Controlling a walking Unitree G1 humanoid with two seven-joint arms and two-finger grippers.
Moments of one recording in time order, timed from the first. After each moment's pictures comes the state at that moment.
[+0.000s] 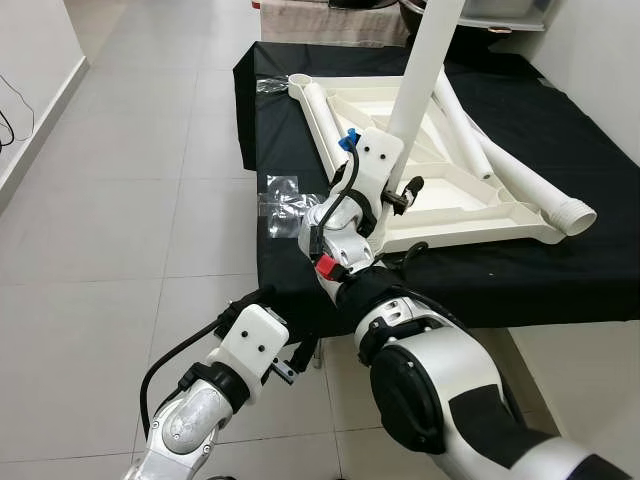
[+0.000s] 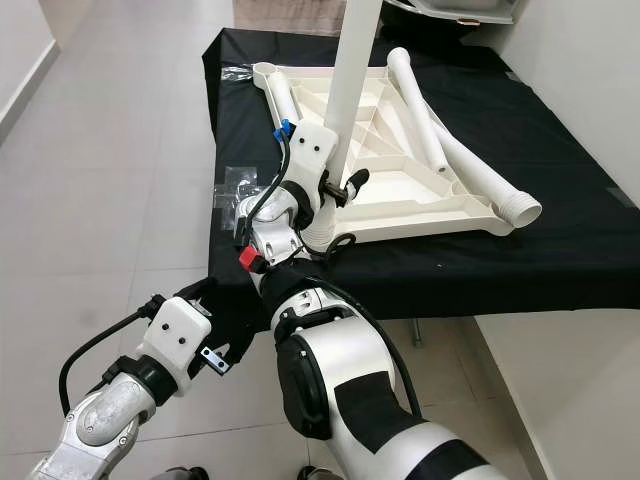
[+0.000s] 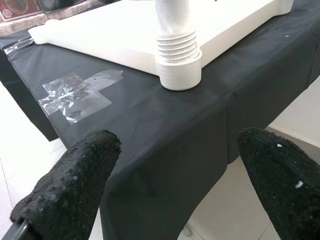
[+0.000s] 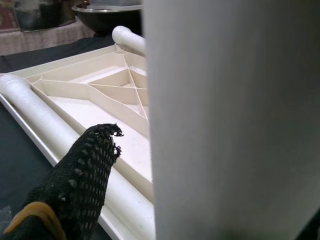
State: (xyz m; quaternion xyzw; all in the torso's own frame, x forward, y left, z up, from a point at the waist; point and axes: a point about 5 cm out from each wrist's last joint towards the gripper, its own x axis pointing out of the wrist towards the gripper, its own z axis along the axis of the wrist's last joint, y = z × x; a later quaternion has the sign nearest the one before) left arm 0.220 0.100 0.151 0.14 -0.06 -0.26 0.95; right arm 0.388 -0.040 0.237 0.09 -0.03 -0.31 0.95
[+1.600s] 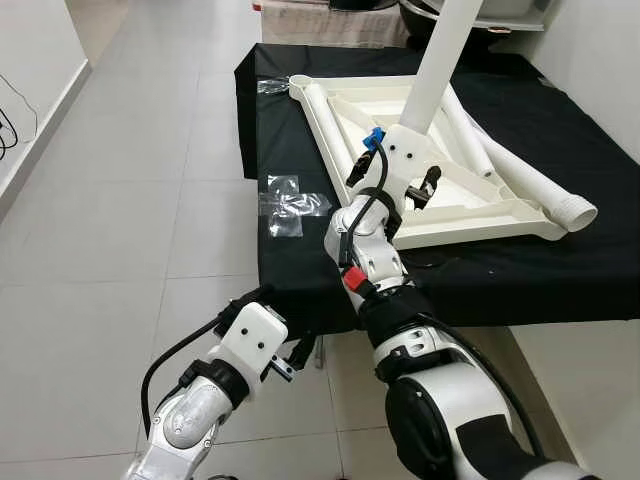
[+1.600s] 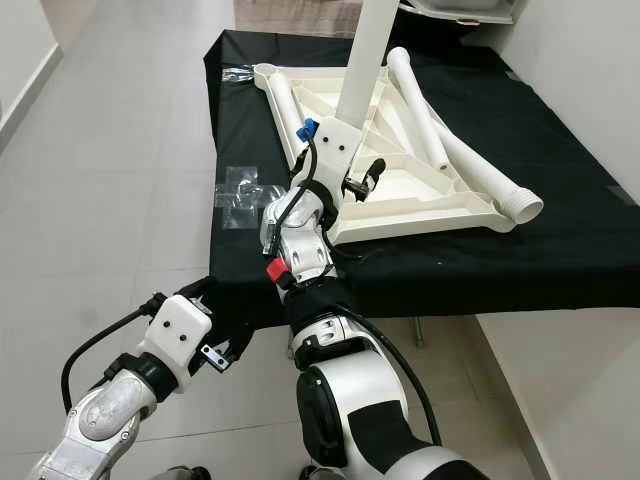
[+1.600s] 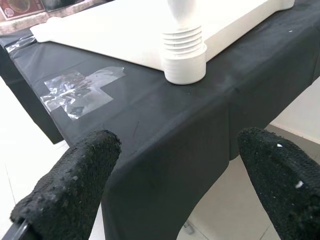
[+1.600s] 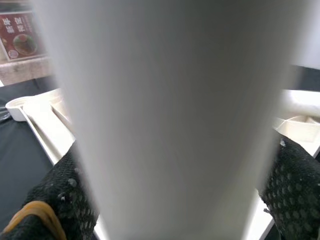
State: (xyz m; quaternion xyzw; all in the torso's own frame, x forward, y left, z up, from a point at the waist) left arm 0.225 0.100 0.148 0.14 -0.06 -0.26 0.95; right arm 0.381 -0.065 0.242 0.10 -0.07 -0.26 0.96
